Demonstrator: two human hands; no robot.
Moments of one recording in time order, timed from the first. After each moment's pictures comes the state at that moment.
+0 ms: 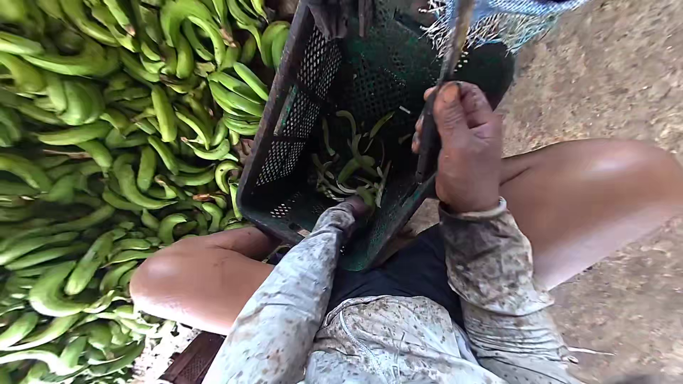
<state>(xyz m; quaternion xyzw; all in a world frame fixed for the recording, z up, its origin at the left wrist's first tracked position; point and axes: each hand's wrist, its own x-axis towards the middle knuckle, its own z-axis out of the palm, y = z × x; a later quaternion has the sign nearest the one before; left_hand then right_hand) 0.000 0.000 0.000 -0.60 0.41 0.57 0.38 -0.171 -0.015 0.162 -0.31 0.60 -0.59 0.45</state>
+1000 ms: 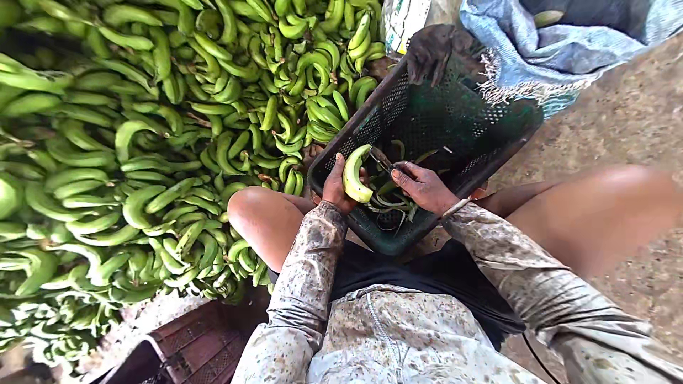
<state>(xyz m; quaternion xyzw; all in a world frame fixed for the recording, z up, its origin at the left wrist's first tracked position) 0.126 -0.004 0.137 -0.50 0.08 0.73 -0.46 -0.089 0.026 0.130 -0.59 0.54 -0.27 0.54</state>
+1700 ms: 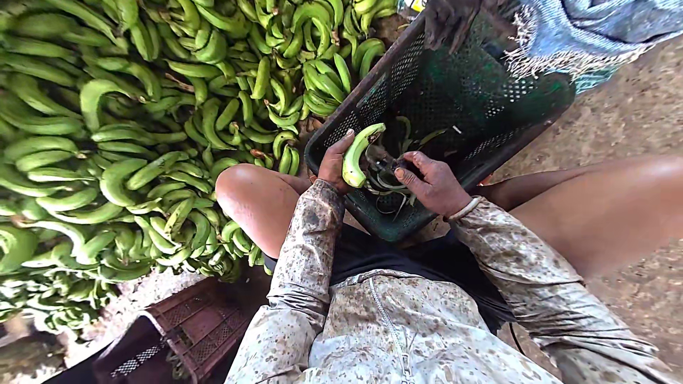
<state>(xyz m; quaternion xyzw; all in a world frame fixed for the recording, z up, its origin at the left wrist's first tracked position) 0.135 -0.014 0.135 -0.51 0.11 0.75 -0.41 -0.083 0.047 0.131 -0.68 0.51 -0.29 0.44</state>
